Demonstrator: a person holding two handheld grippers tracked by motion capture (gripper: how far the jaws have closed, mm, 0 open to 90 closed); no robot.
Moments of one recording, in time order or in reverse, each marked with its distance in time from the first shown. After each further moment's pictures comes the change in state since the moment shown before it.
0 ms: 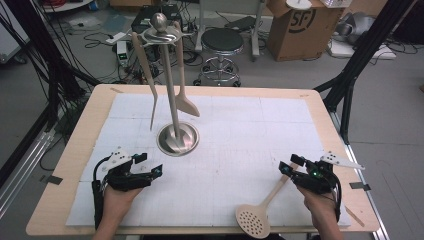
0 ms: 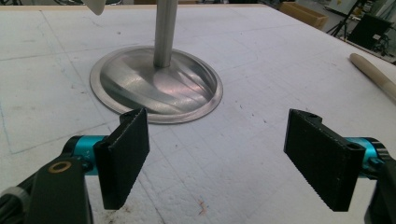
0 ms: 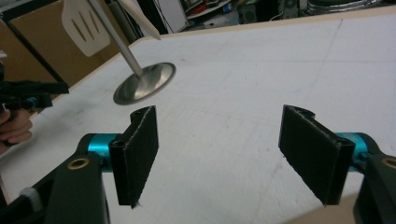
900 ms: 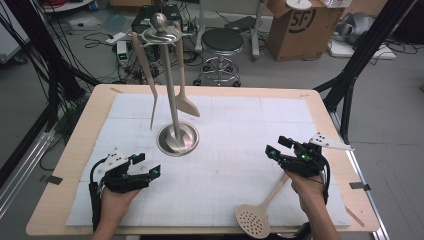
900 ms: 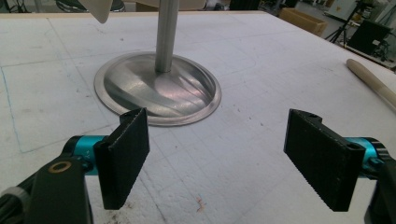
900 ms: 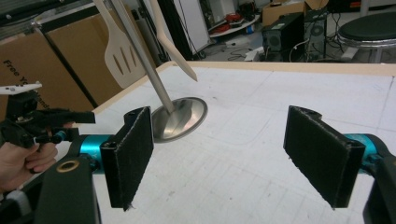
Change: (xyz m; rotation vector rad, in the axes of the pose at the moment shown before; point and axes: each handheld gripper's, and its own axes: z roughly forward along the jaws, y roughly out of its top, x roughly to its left) left arm -0.001 0.000 -0.008 -0.022 0.005 0.001; right arm 0.034 0.049 0.030 -0.057 0.090 -0.059
